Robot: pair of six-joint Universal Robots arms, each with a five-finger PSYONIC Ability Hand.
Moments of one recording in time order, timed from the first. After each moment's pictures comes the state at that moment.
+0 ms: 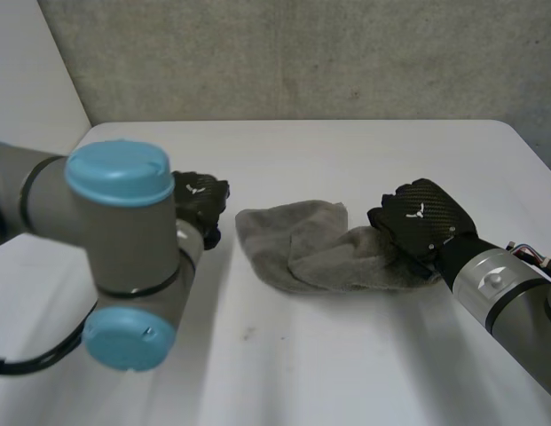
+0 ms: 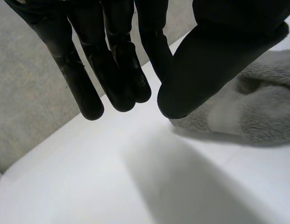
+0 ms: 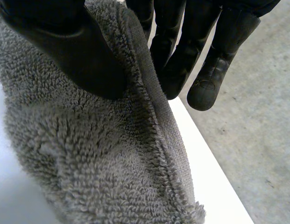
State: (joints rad) left arm 4.05 -2.06 -1.35 3.12 -1.88 3.39; right arm 1.90 -1.45 1.83 -0.16 1.26 2.45; left_hand 1.15 1.15 1.15 1.15 0.98; right_hand 1.28 1.31 1.32 1.34 1.14
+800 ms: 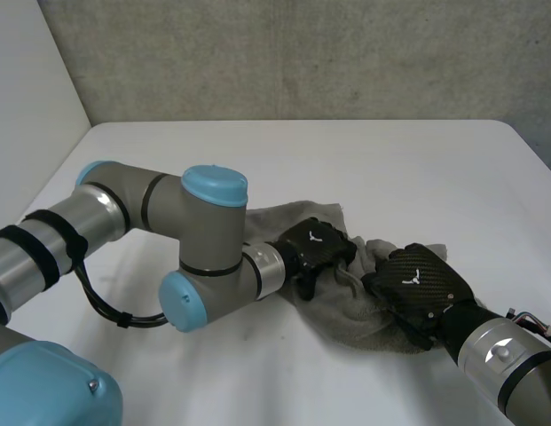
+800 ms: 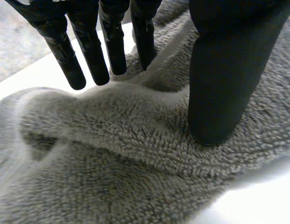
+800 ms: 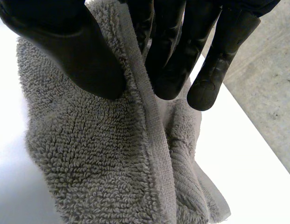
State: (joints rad) left arm 4.01 -2.57 -0.80 2.90 -1.18 3.50; right arm 1.89 -1.55 2.06 -0.12 1.20 2.44; left_hand 0.48 0.48 0.48 0.48 0.30; right_hand 1.28 1.31 1.32 1.34 1.14
